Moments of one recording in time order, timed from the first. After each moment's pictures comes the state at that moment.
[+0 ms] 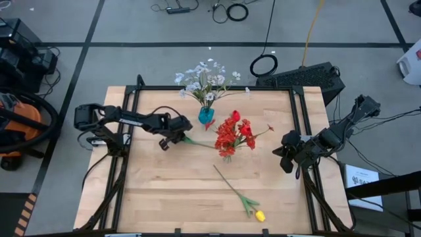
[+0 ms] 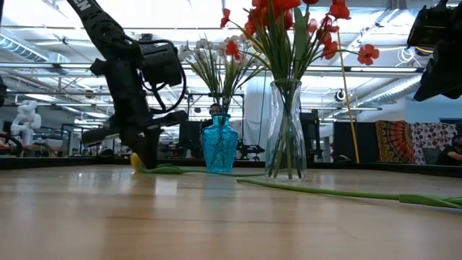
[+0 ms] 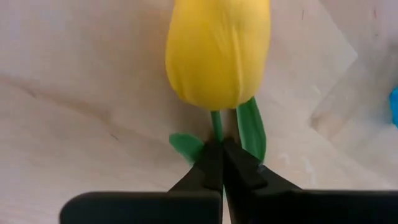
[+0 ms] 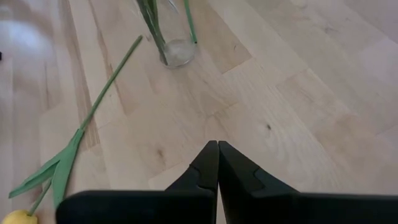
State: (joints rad) left arm 0.23 1.57 0.69 -0.37 0.01 -1.95; right arm 0.64 0.63 0.52 -0.84 0.53 1.03
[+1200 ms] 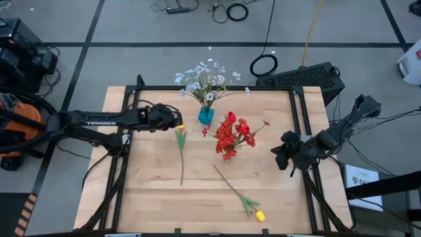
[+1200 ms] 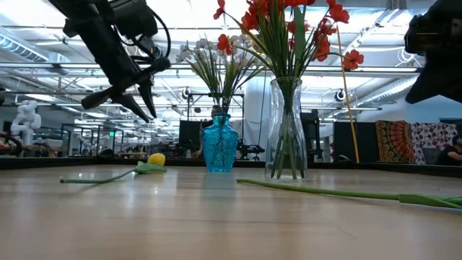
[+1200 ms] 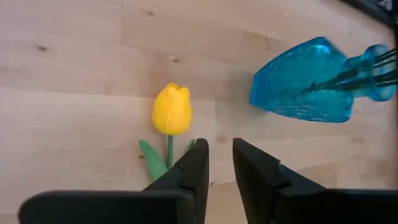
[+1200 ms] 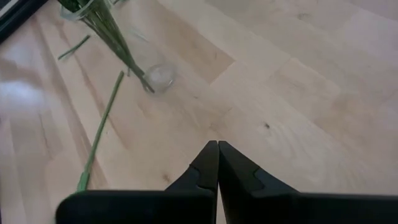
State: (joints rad) left arm 0.24 1.16 0.69 -0.47 -0.24 -1.35; right arm 0.64 0.69 0.52 -0.82 0.60 1.30
